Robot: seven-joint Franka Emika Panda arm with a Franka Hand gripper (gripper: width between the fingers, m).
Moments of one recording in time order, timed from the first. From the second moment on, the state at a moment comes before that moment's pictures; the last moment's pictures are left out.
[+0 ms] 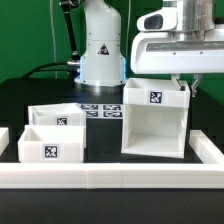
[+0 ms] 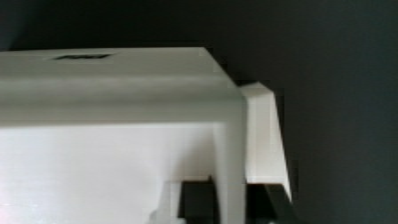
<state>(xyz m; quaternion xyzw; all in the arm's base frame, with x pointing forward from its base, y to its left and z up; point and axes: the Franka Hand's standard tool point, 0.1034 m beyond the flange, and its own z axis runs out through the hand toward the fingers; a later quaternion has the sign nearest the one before) 0.523 0.128 0.097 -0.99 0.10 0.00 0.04</state>
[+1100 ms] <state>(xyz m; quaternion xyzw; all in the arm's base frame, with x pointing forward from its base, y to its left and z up) 0.562 0.127 0.099 -0.98 0.19 -0.03 0.05</state>
